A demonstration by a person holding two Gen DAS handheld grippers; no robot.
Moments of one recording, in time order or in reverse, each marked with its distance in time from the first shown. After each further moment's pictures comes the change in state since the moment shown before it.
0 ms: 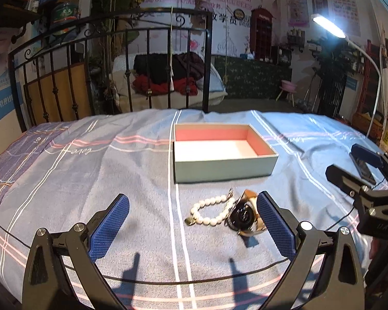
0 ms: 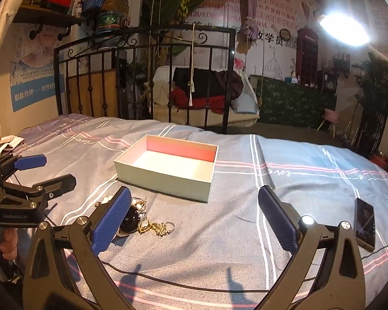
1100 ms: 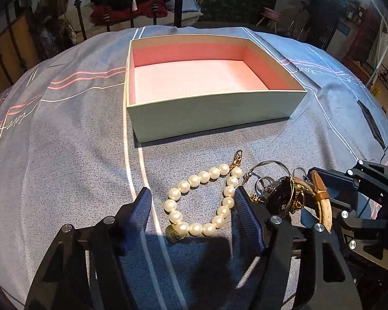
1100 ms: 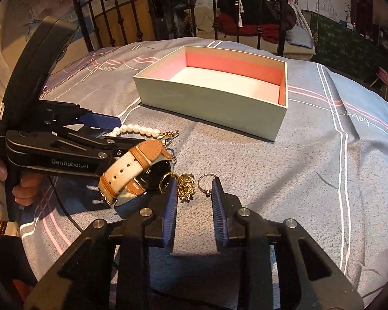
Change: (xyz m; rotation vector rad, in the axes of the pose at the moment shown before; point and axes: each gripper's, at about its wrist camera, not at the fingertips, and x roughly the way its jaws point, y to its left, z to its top) left arm 0.130 0.003 0.006 0.081 0.438 -0.153; right arm 0.110 0.024 -0.037 -0.047 0.410 0.273
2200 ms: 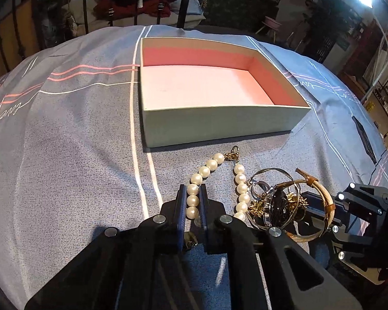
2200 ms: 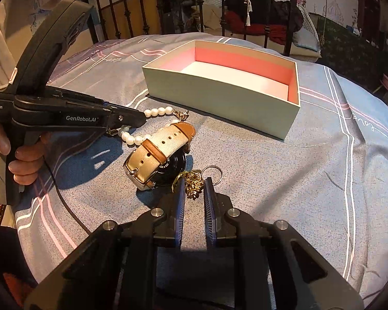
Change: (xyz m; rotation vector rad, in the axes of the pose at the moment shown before) left arm 0.004 0.013 0.005 -0.040 -0.017 -0.072; right arm 0.007 0.009 -0.003 -0.046 0.014 -0.012
